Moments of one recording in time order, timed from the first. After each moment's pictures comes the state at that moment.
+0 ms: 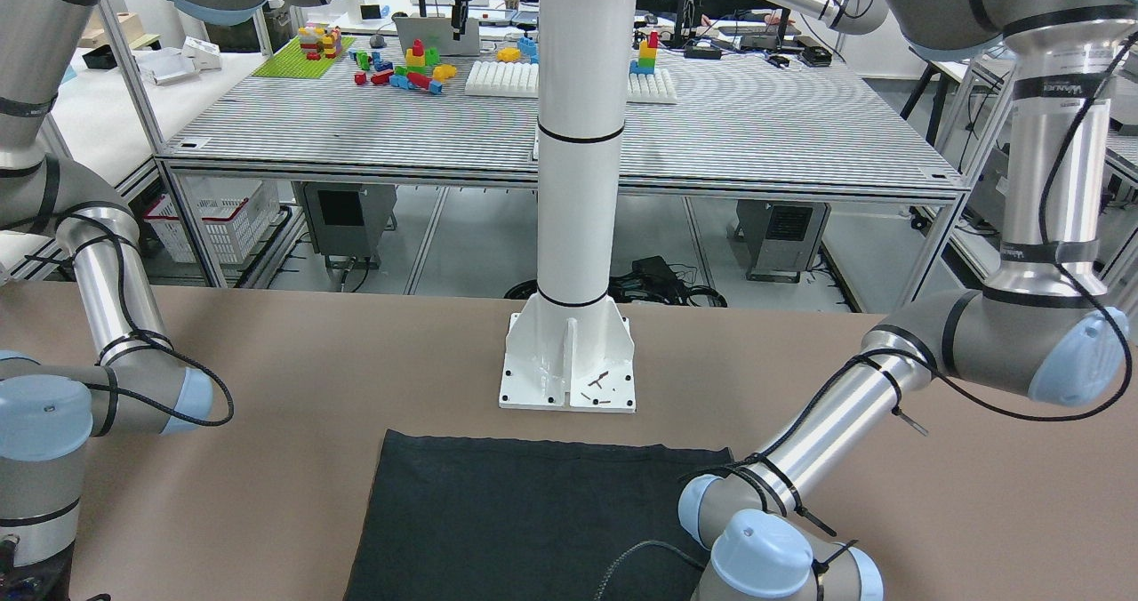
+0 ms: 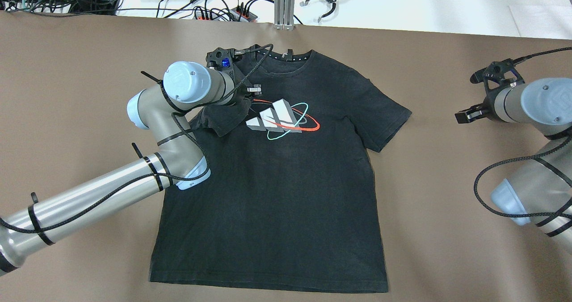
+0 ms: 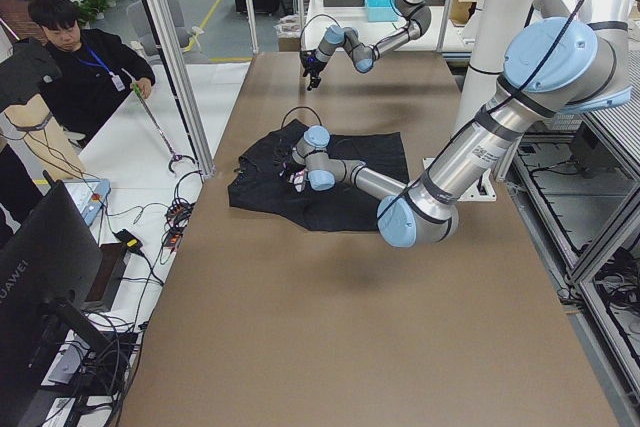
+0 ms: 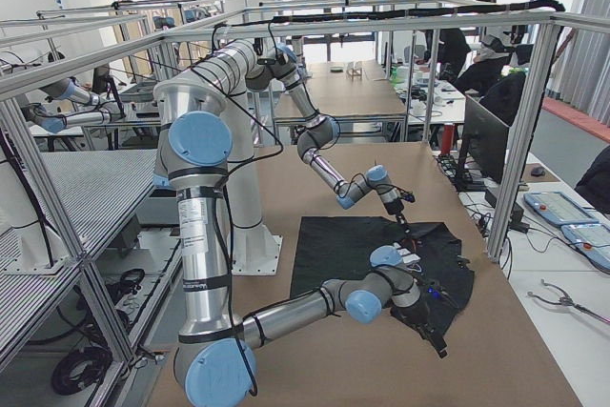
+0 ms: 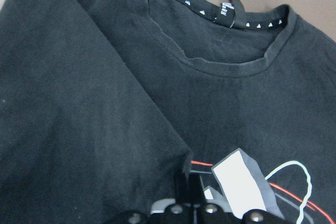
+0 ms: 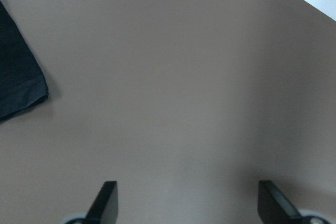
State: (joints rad) left arm -0.71 -2.43 -1.08 -2.41 -1.70 -1.26; right arm 1.00 -1.38 1.70 -1.16 1.68 0.47
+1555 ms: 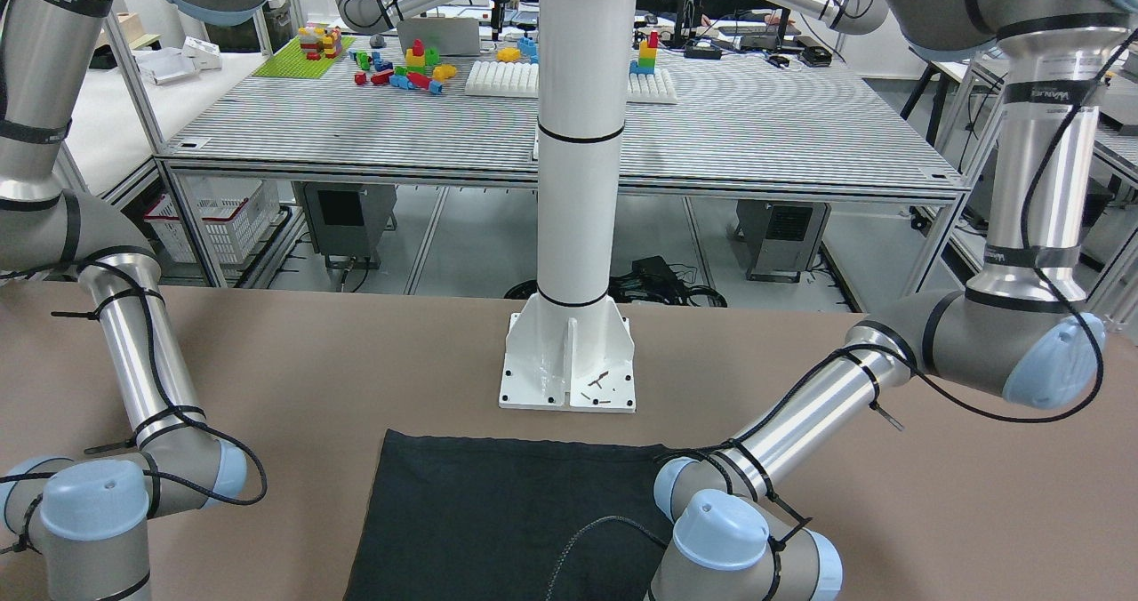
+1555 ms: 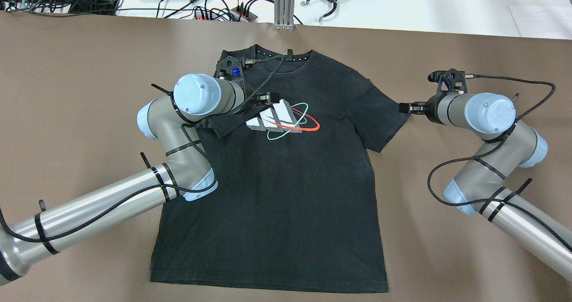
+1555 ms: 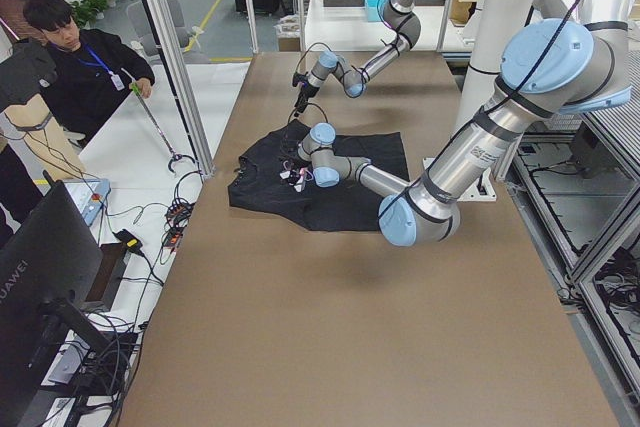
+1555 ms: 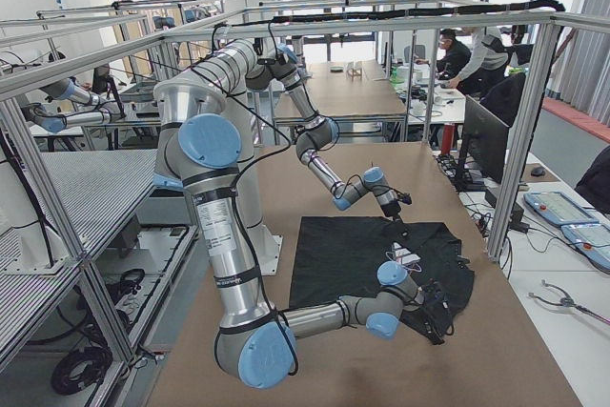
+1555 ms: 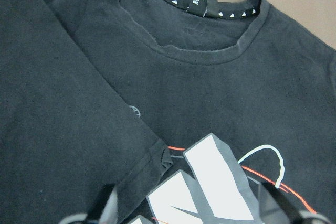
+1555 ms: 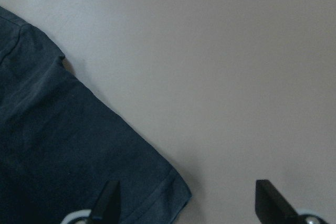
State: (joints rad) left arm -0.69 -2.43 -1.10 -2.41 -1.68 -1.25; right arm 0.89 -1.20 1.34 -0.71 1.69 0.98
